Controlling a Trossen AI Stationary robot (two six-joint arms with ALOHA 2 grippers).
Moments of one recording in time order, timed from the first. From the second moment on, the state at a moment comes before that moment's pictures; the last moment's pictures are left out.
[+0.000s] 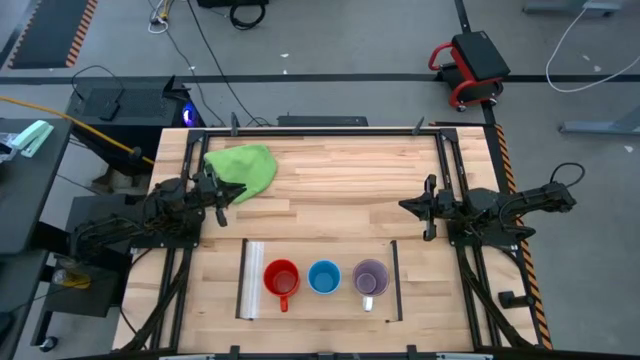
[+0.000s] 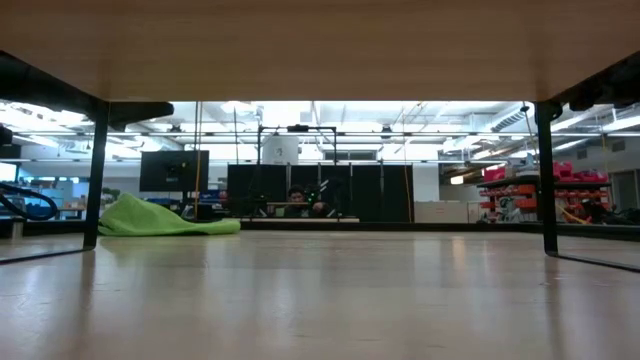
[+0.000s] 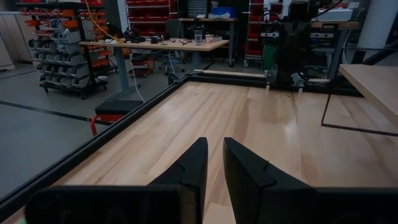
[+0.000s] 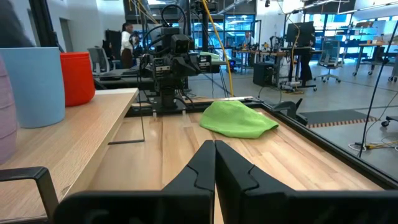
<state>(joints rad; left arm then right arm) 0.31 0.01 0.07 -0.13 -0.05 0.01 0.18 0.05 0.01 0.06 0.34 0.00</state>
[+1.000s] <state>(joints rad) 0.31 0.01 0.07 -0.13 -0.05 0.01 0.18 0.05 0.01 0.06 0.34 0.00</state>
